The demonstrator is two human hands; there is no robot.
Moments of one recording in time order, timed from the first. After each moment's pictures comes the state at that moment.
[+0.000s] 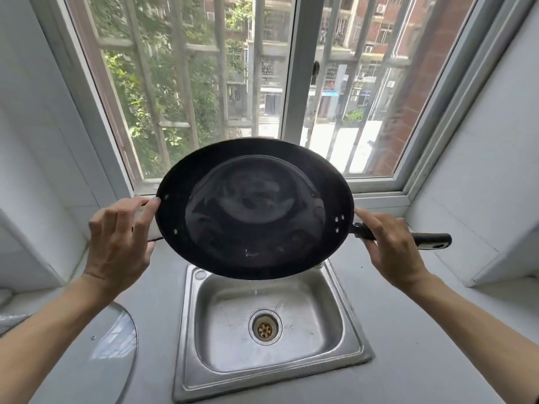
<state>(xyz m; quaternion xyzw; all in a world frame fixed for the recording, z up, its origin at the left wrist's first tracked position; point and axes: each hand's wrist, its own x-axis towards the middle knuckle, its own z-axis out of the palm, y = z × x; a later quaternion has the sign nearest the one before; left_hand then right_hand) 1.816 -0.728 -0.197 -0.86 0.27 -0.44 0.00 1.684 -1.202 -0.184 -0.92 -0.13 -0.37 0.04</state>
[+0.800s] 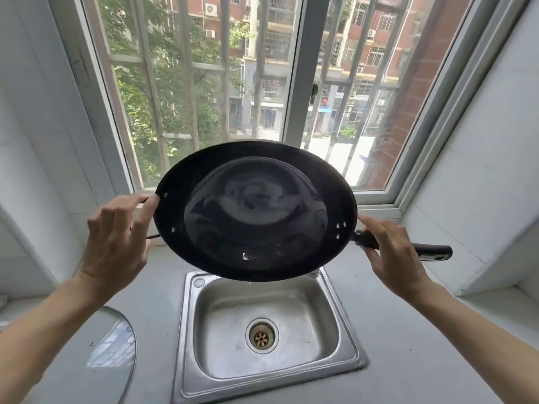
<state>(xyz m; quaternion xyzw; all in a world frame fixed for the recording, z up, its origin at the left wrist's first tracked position) 1.808 -0.716 -0.171 -0.83 0.28 -0.49 -0.01 1.664 -1.185 -0.156 -0.92 -0.12 -0.36 0.05</state>
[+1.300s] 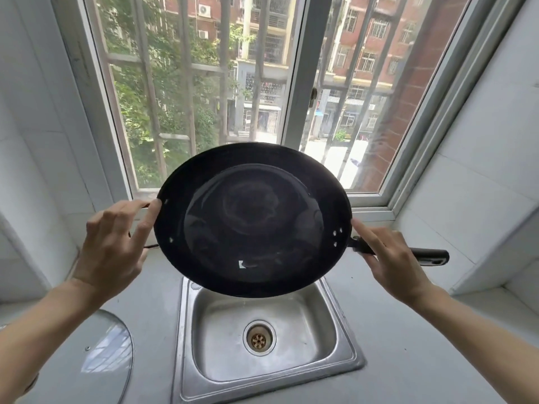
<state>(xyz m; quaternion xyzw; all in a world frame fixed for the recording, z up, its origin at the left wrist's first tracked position) 1.806 -0.699 -0.175 -0.84 0.31 -0.44 0.00 1.653 -1.176 -0.157 -0.93 -0.15 -0.34 0.01</state>
